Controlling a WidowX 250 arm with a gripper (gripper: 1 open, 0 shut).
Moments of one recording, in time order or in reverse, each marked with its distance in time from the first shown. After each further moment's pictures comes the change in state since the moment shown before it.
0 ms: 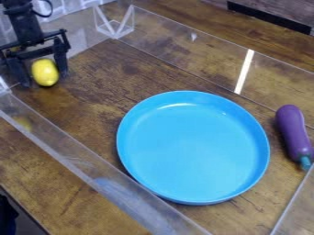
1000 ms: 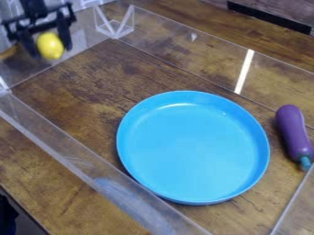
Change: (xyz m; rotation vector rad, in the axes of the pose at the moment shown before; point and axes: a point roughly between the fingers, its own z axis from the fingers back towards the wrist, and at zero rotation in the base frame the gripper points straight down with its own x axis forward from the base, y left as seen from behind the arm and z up) arm 0.011 -0.029 0.039 -0.035 -0.082 0.046
